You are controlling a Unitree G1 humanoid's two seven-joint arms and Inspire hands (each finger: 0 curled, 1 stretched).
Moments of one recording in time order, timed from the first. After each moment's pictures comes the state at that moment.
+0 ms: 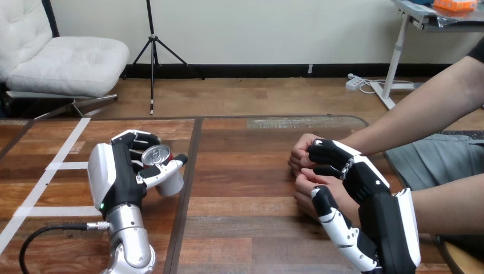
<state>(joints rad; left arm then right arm) -0.54 0.18 -0.10 1.27 0.34 -0.58 0.71 0.29 -0.02 0.05 0.17 -0.18 -0.93 -0.06</state>
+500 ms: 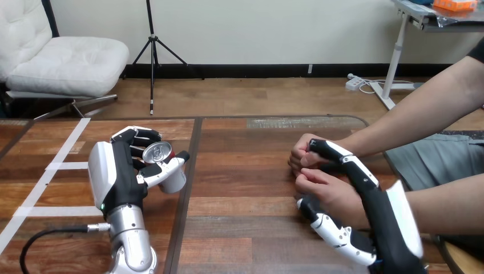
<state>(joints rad) -0.51 0.18 -0.10 1.22 0.36 -0.61 0.74 0.28 -0.10 -0.03 0.07 -0.39 -0.78 -0.07</state>
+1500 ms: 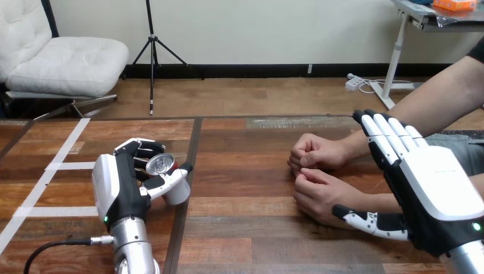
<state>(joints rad) -0.47 0.16 -0.10 1.22 0.36 -0.63 0.74 0.26 -0.39 -0.16 -0.25 -0.85 -0.39 -0.05</state>
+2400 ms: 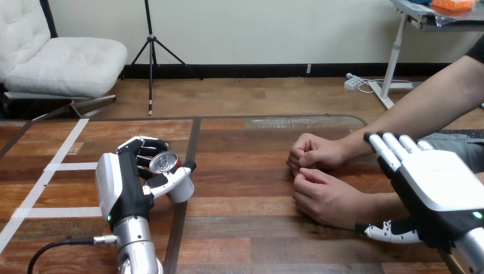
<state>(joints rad) -0.46 0.15 -0.10 1.20 0.36 -0.65 0.75 0.24 -0.49 -0.12 -0.35 -0.96 -0.13 0.24</state>
